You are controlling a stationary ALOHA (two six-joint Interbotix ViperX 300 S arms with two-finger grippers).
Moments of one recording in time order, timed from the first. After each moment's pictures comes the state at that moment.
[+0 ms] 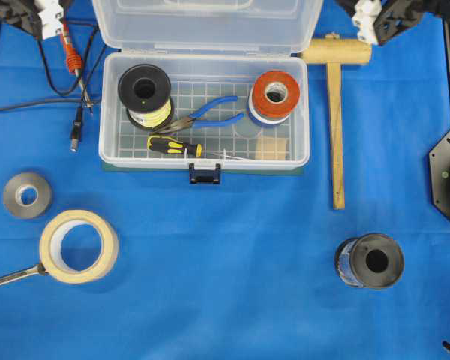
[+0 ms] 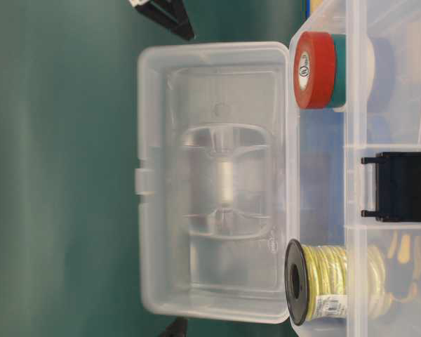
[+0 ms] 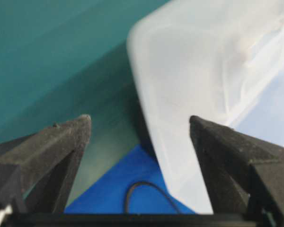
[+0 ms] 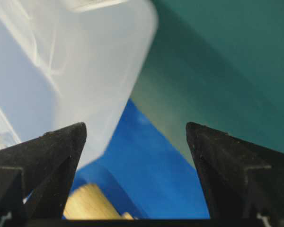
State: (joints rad) left arm 0.77 -0.47 1.04 -0.04 -0.32 0.08; right arm -0.76 -0.50 0.90 0.06 0.05 0.02
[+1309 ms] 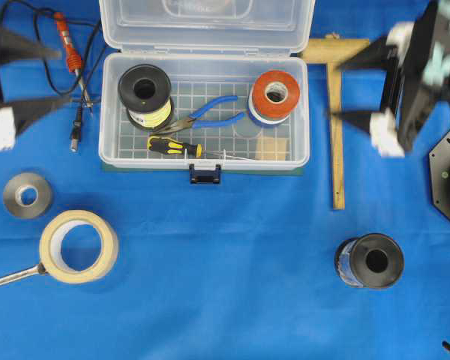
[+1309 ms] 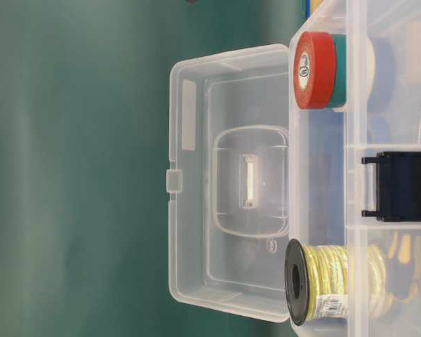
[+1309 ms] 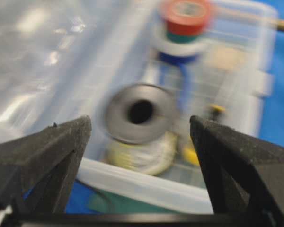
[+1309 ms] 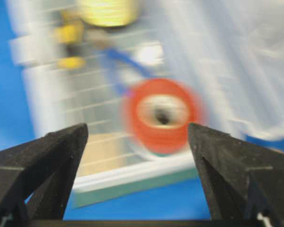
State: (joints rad) left arm 0.26 -0.92 1.20 -0.04 0.03 0.07; right arm -0.21 -0.71 0.99 0.08 0.23 0.09
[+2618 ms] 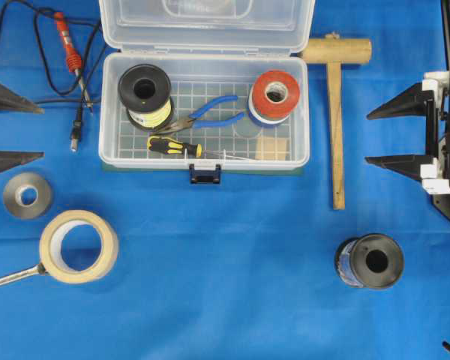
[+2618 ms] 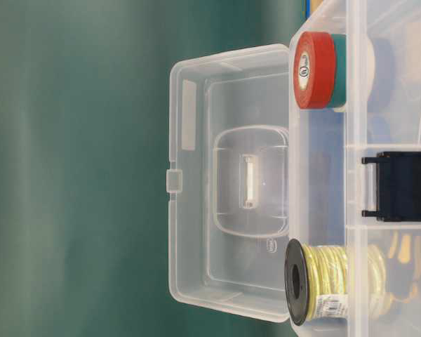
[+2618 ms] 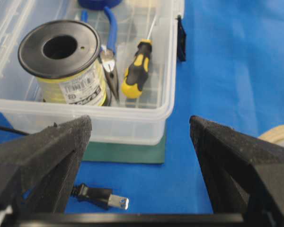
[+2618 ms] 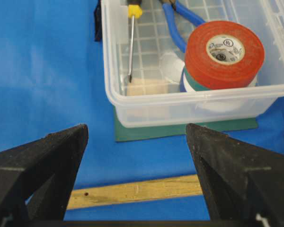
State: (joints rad) left arm 0.12 -1.14 1.34 -0.04 0.18 0.07; right arm -0.12 -1.02 1.22 0.06 0.29 0.11
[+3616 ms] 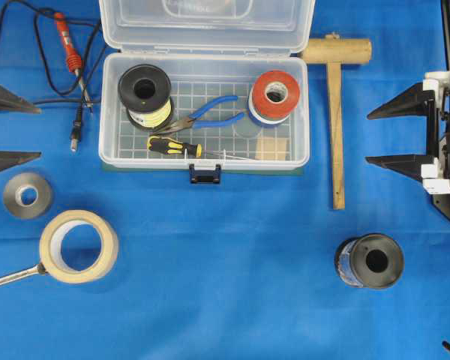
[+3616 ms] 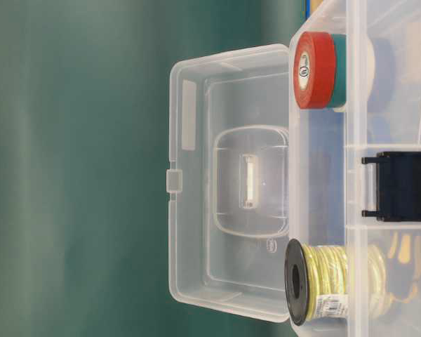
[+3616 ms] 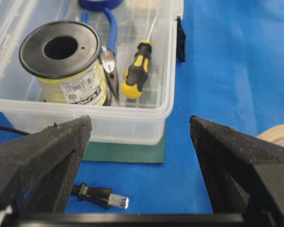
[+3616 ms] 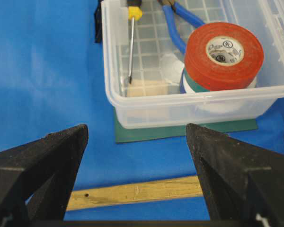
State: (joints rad) left arm 0.11 -1.17 1.34 -0.04 0.19 0.07; right arm -0.12 -1.03 1.22 0.06 0.30 0.11
